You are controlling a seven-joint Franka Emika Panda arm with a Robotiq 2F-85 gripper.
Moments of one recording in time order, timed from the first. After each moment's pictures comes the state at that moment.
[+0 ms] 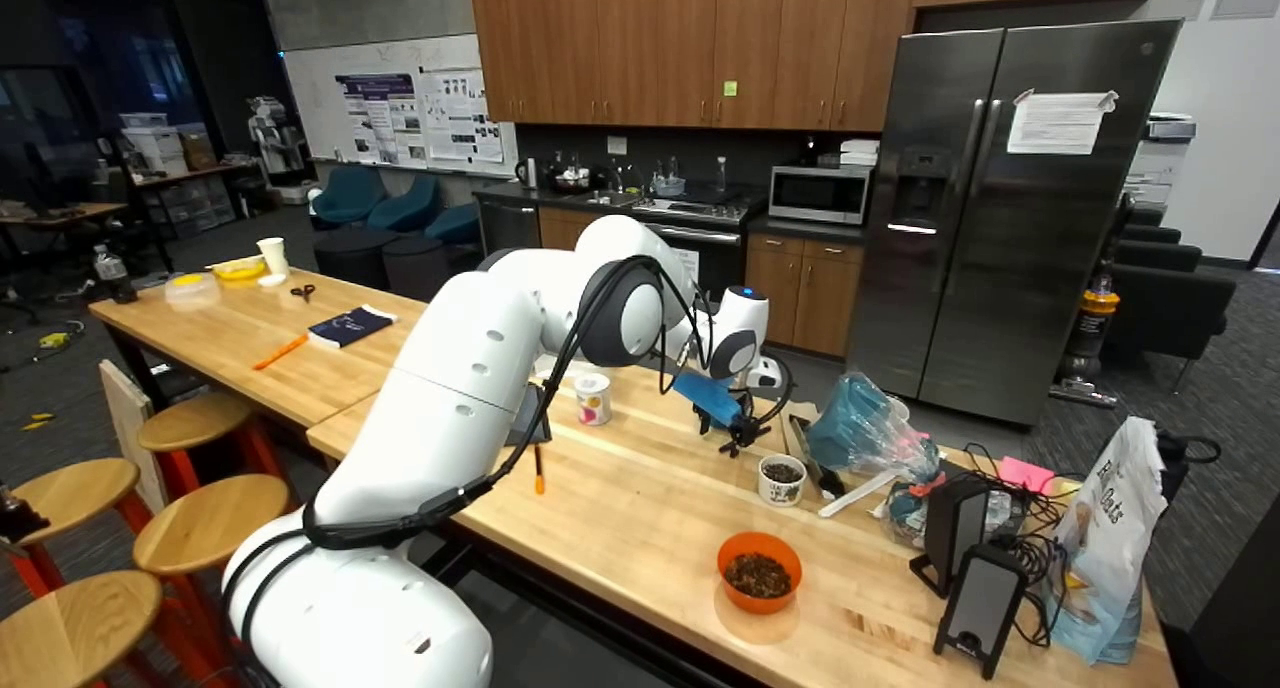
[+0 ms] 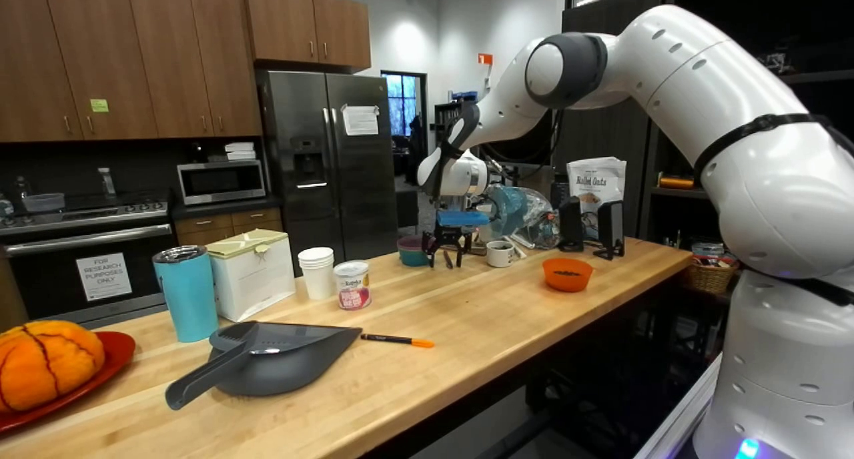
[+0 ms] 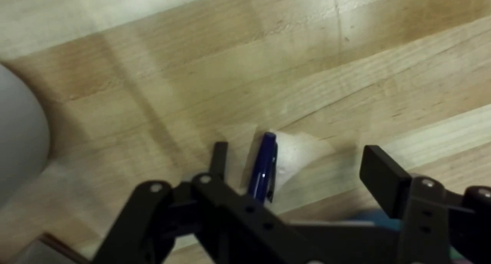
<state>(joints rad) -0.10 0.75 -0.05 -1.54 0.21 2.31 0.10</state>
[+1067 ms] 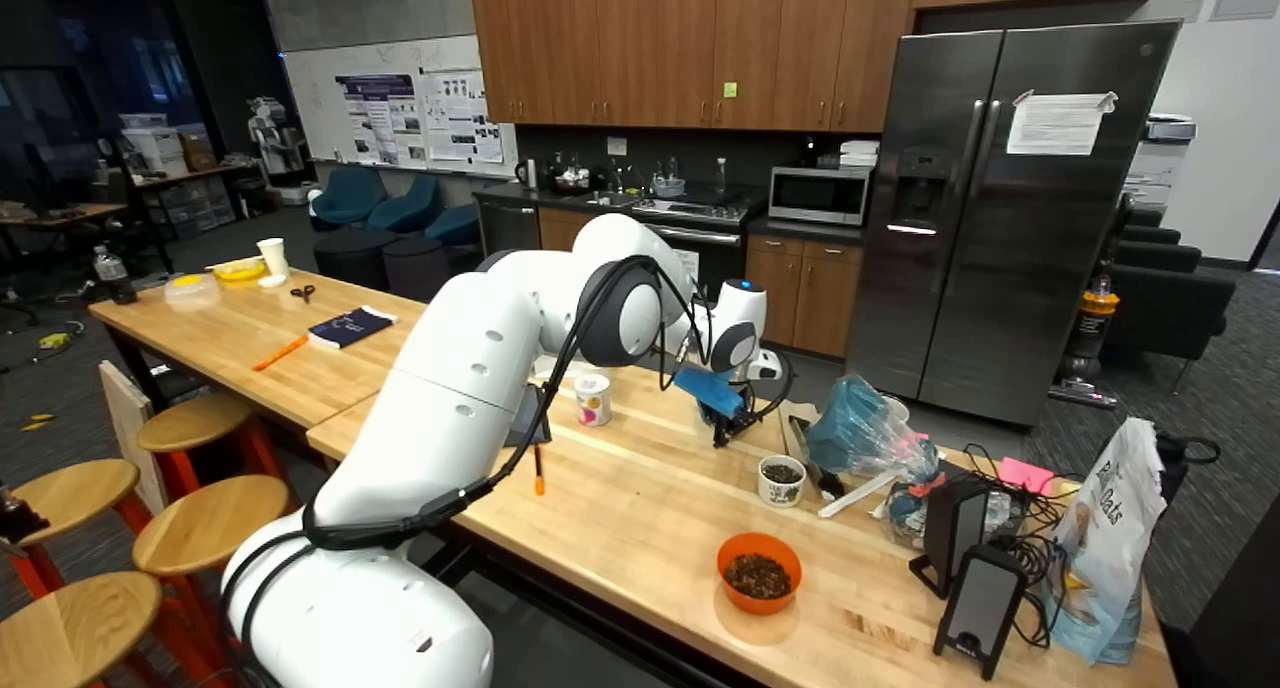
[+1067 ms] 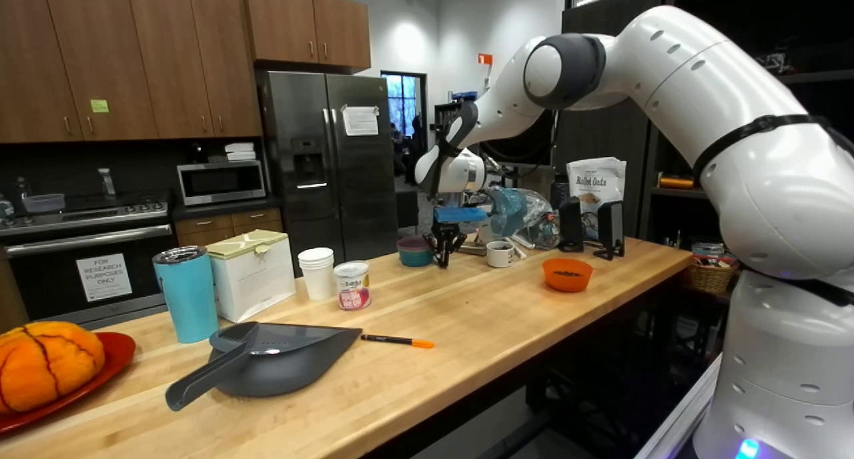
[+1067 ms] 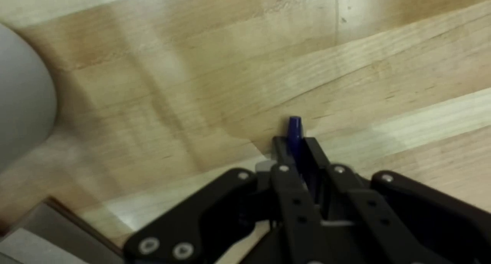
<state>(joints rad) -0.09 0.75 -0.06 -1.51 0.18 2.29 0.11</state>
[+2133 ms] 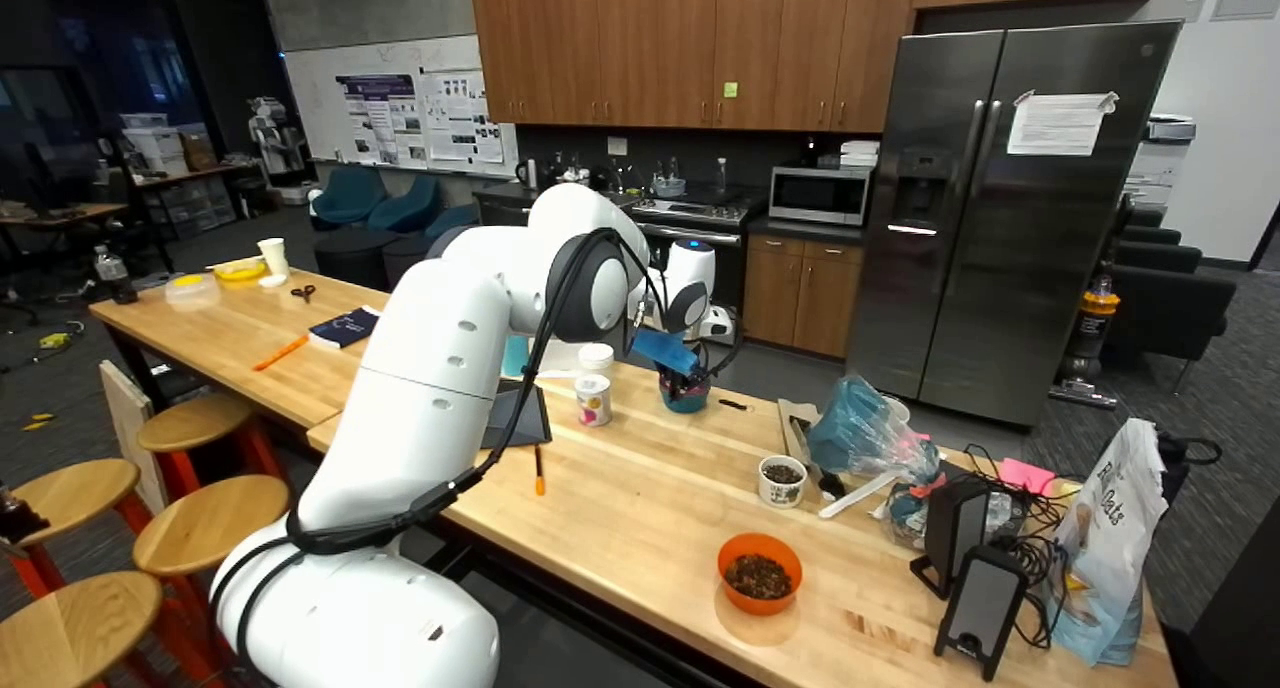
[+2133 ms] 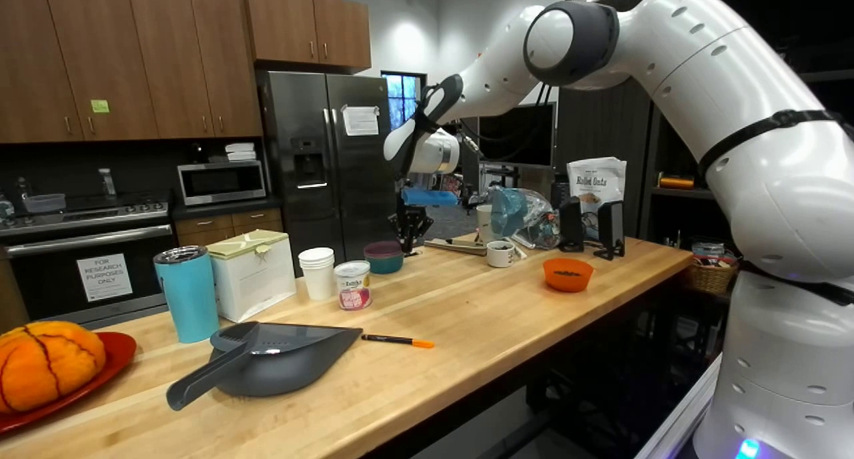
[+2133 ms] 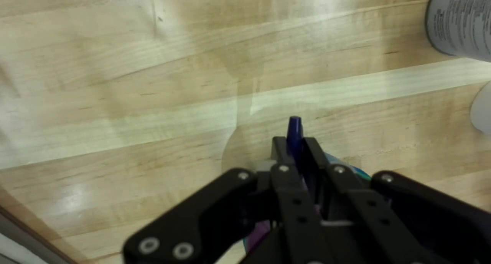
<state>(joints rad) 0.01 0.65 0.00 -1.53 0.18 2.30 0.10</state>
